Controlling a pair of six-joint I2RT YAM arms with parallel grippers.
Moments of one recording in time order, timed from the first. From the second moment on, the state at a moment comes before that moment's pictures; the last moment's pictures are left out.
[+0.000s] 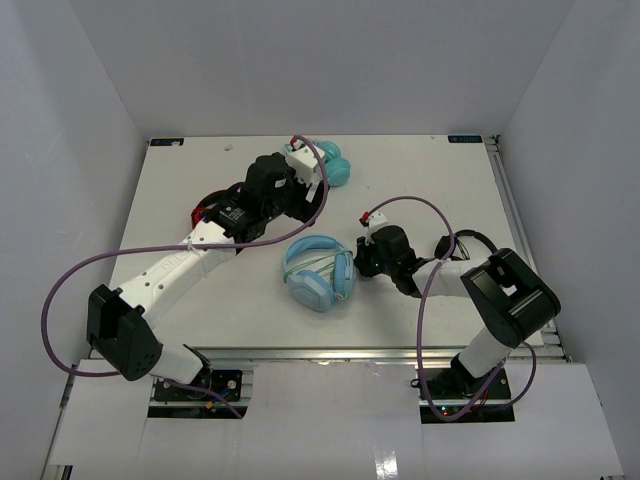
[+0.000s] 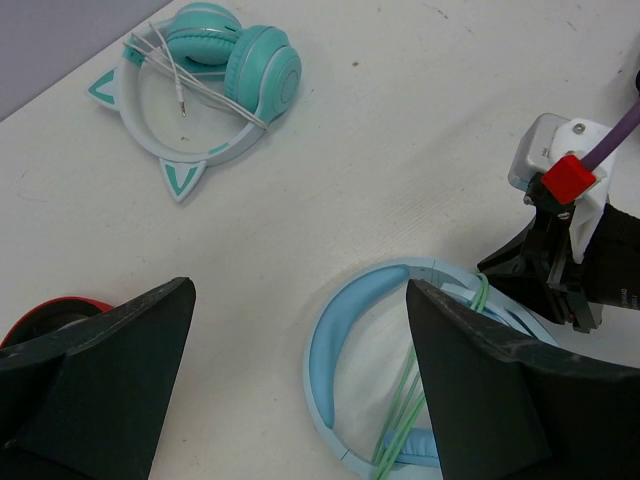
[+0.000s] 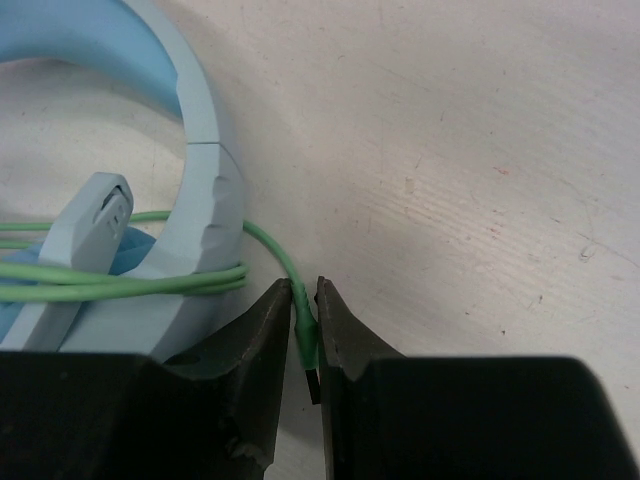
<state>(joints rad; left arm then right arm) -0.64 1.43 1.29 -0.30 -0.07 0.11 0.63 1.61 0.59 0.41 -0.03 0.20</state>
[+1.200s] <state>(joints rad) -0.64 1.40 1.29 -0.36 -0.11 -0.03 0.61 1.29 0.57 0.17 0.02 0.23</state>
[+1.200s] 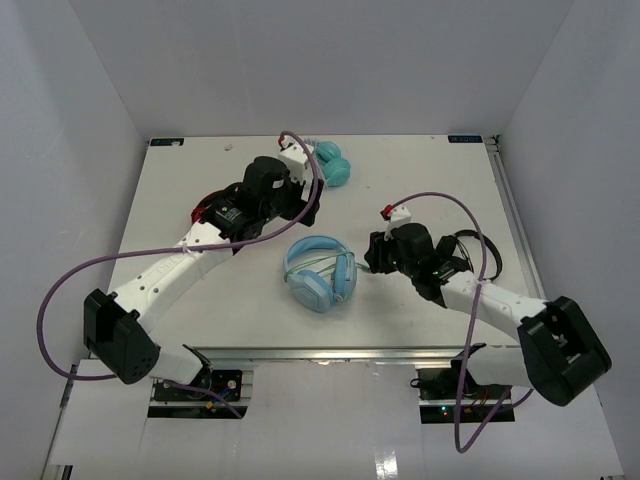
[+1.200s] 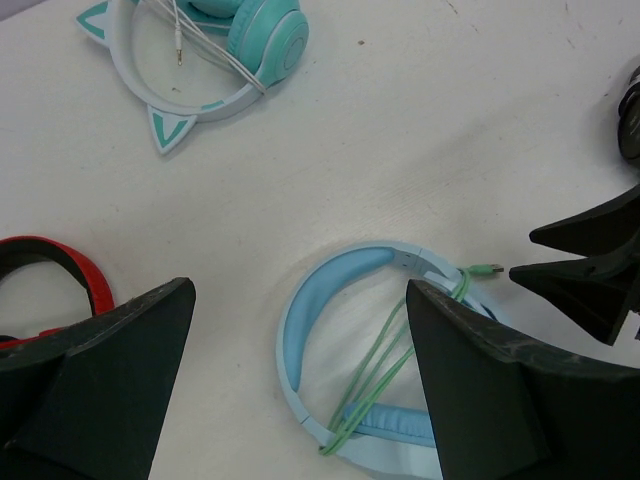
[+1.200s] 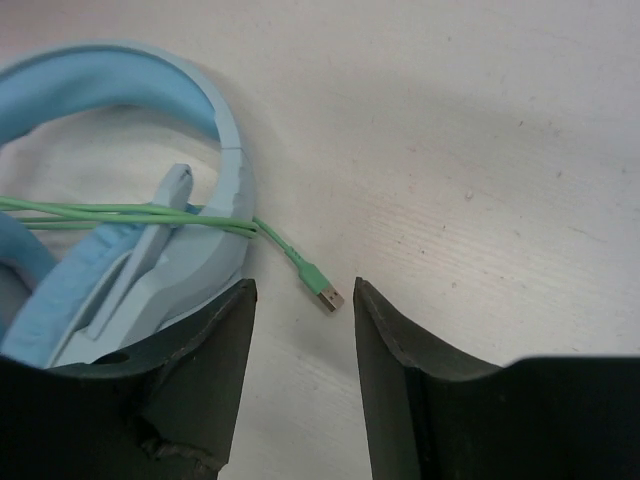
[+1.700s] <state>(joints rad) -0.64 1.18 1.04 -0.28 -0.10 -0.36 0.61 1.07 1.06 -0.24 0.00 0.28</state>
